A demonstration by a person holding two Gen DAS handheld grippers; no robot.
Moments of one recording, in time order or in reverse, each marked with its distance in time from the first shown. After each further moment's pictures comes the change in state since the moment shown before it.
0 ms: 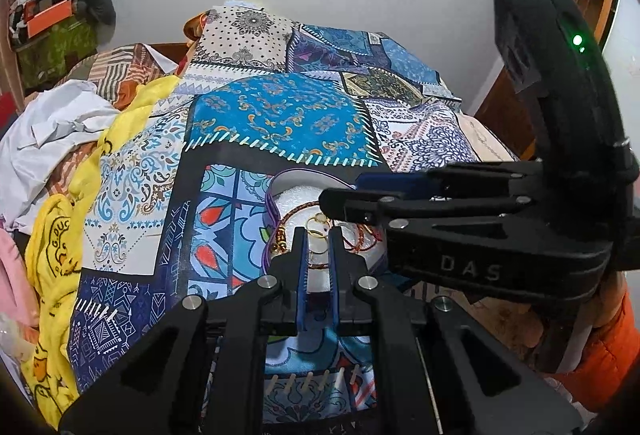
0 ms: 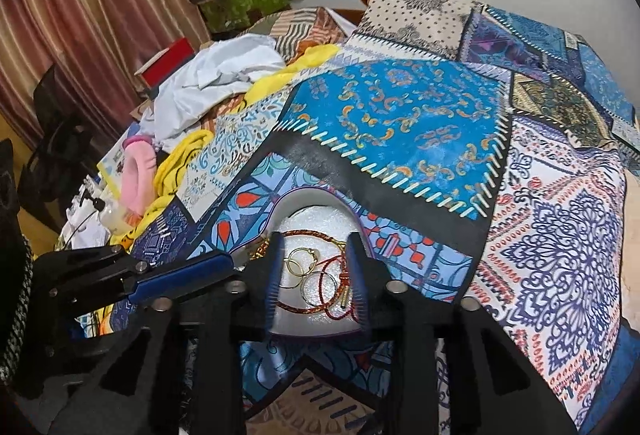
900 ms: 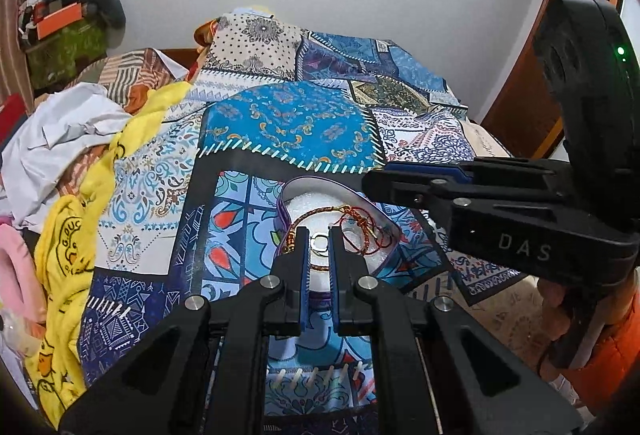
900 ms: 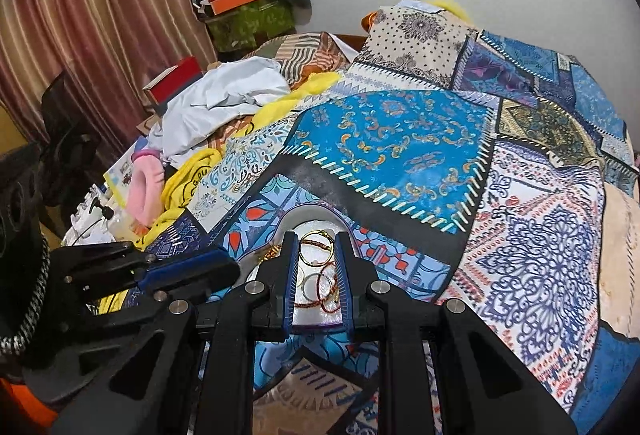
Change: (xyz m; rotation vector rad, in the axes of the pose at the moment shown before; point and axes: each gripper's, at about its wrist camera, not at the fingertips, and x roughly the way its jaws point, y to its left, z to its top) left arm -0.008 0.004 0.003 -0.024 -0.022 0.026; right arm -0.023 0.002 0.001 -0.027 -0.072 0.006
